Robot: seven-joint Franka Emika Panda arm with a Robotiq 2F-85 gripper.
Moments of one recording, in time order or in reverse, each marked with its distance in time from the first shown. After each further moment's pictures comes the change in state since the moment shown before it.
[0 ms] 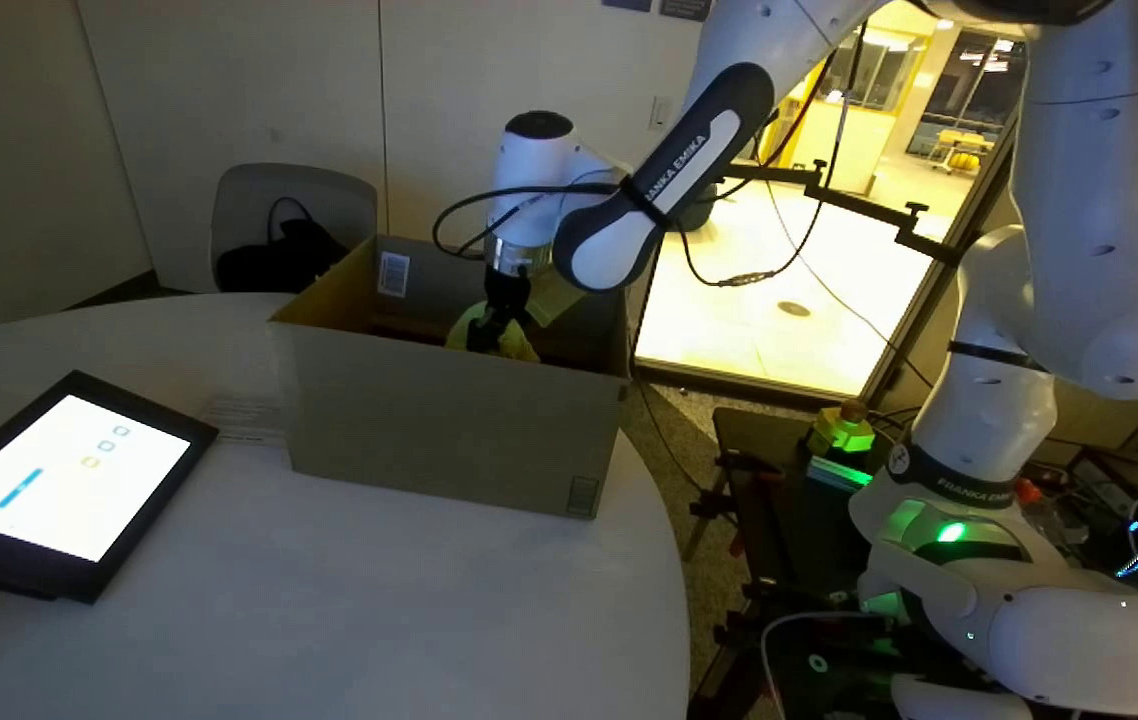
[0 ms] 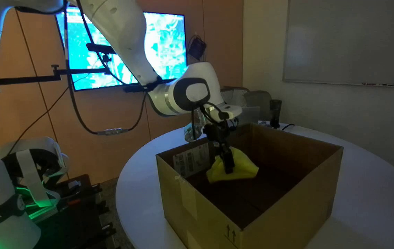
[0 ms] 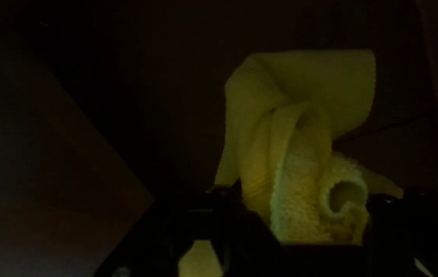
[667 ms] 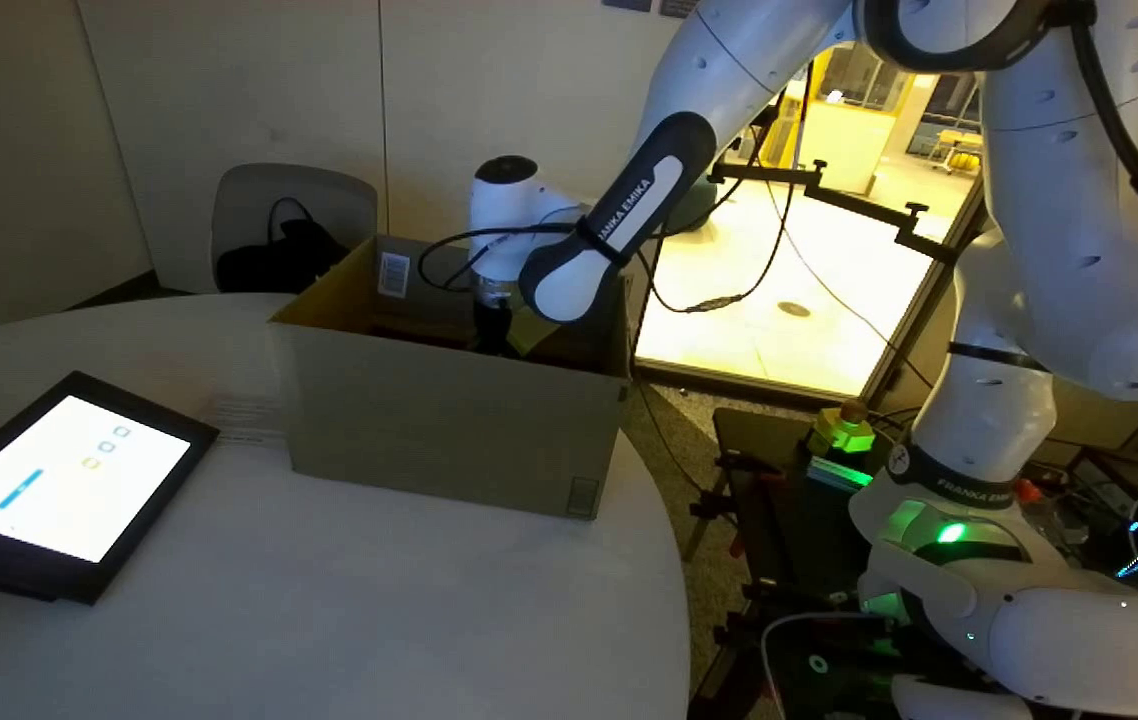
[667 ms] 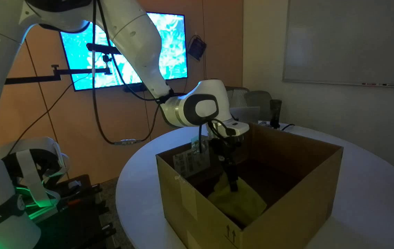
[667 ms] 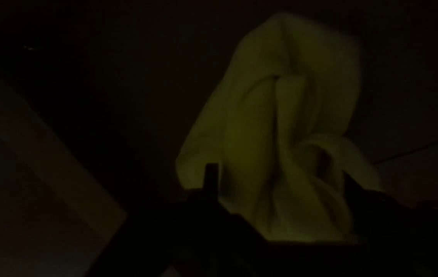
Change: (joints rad) arm 0.052 0.155 -0.057 0.111 0.096 -0.034 -0.009
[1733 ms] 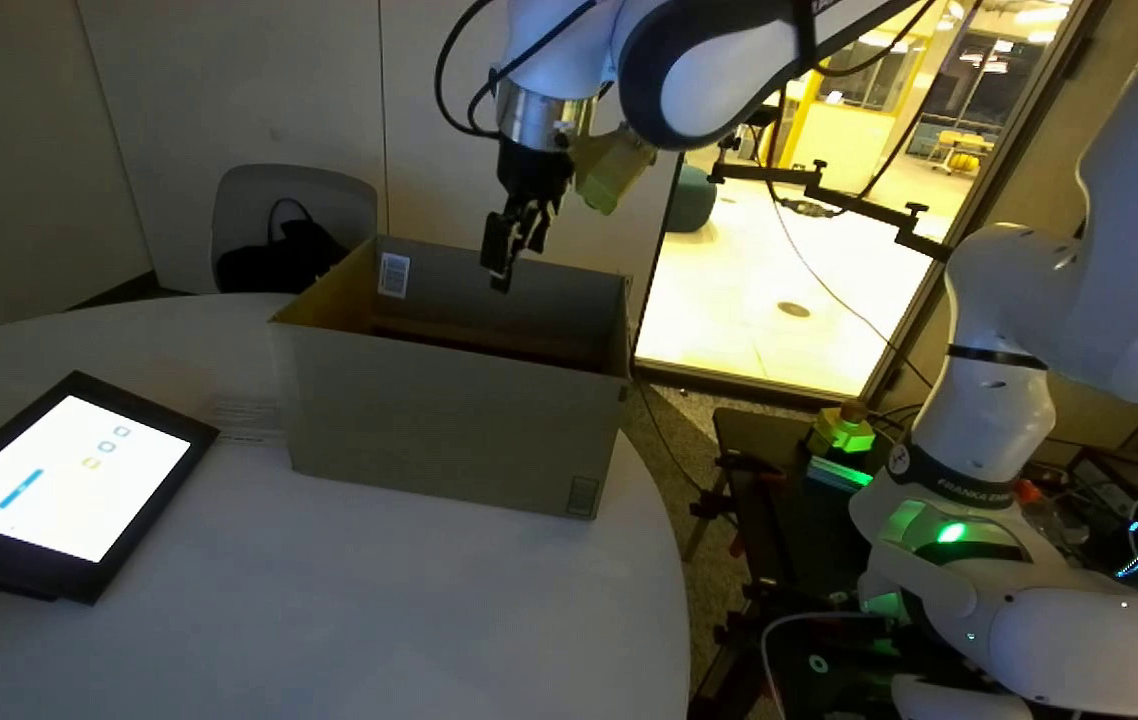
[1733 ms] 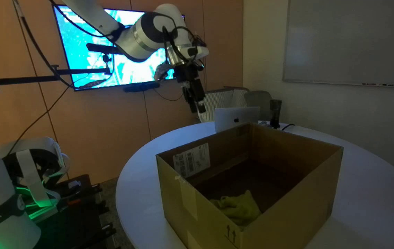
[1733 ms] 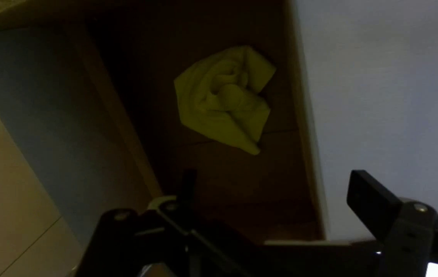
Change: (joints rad) arm 0.138 -0.590 0.115 -0.158 -0.108 -0.412 -0.078
